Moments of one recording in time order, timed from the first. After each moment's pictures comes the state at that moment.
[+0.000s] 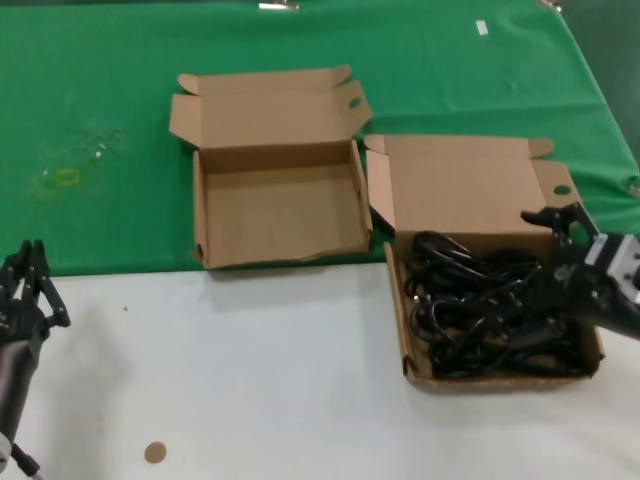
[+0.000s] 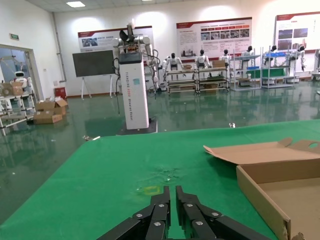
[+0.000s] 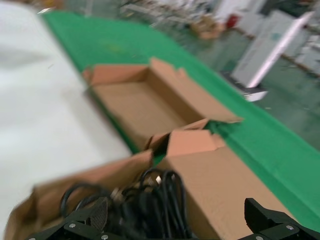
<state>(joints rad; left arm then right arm) 0.00 -0.30 1.60 -1.60 -1.80 0.00 0.00 0.25 1.01 -1.99 1.57 1.81 -0.36 0.13</state>
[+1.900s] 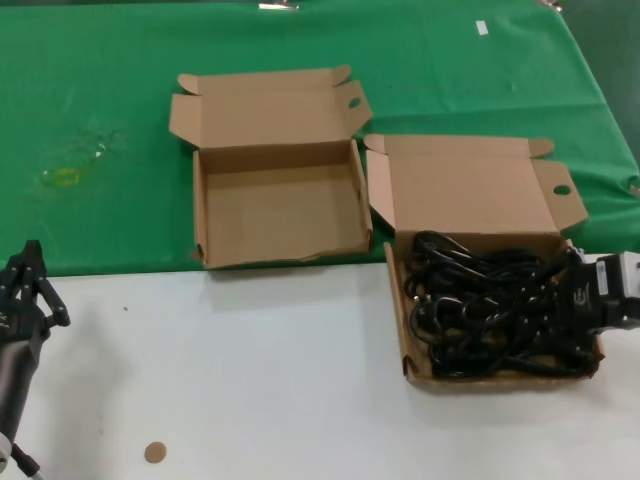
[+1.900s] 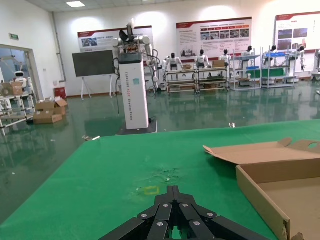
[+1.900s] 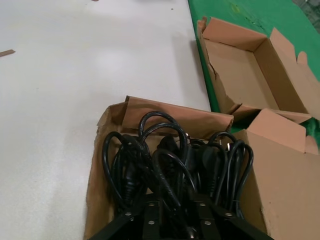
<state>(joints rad) 0.00 -0.30 1.60 -1.60 -1.80 0.00 0.00 0.58 0.92 -1.95 1.27 1.60 -1.07 -0.22</state>
